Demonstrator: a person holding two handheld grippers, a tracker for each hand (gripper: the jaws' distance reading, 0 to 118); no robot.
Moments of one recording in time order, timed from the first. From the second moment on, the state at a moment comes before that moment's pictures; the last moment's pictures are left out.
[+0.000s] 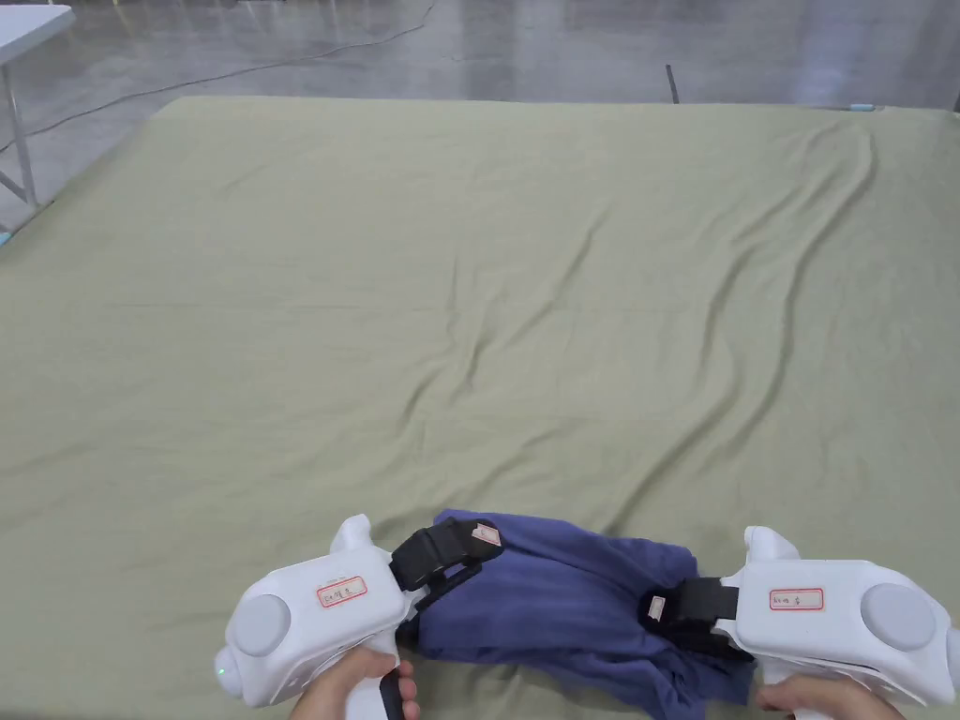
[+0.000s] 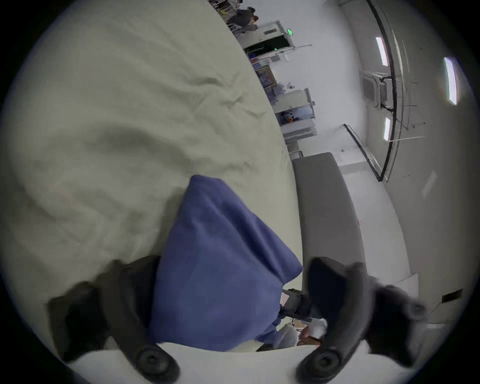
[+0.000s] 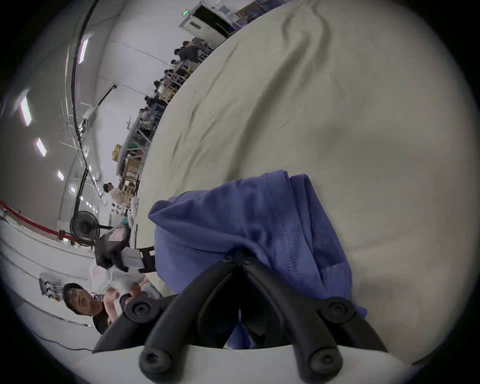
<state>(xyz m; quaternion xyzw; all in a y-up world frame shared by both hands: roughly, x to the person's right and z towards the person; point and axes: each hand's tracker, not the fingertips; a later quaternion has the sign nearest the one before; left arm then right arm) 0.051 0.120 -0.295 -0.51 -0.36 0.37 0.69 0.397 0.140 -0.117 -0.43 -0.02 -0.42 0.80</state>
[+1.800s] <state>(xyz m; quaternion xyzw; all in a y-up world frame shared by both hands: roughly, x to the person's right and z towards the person) -0.145 0.284 -0.370 -0.28 -0.23 0.14 0.92 0.264 0.282 -0.189 -0.30 -0.03 -0.13 0.94</state>
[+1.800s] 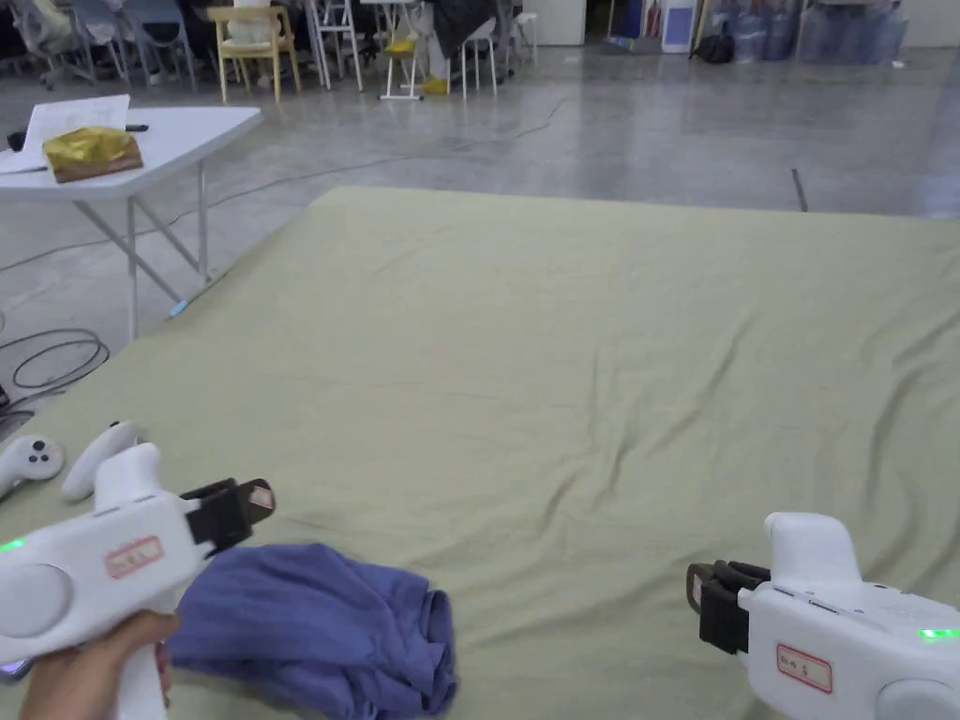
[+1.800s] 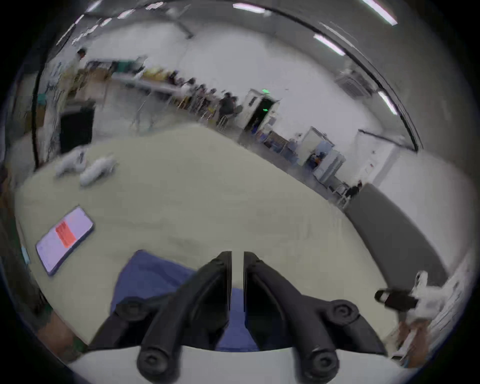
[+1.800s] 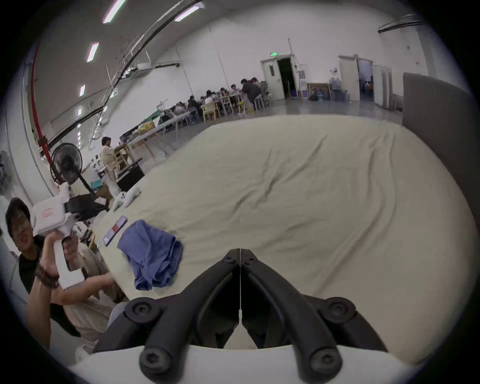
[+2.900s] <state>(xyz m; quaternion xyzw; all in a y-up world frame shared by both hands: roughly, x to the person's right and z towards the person) 0.084 0.290 -0.202 -0.07 -0.28 -0.02 0.96 0.352 0.322 -0.050 -0.07 -0.29 0.02 0.96</state>
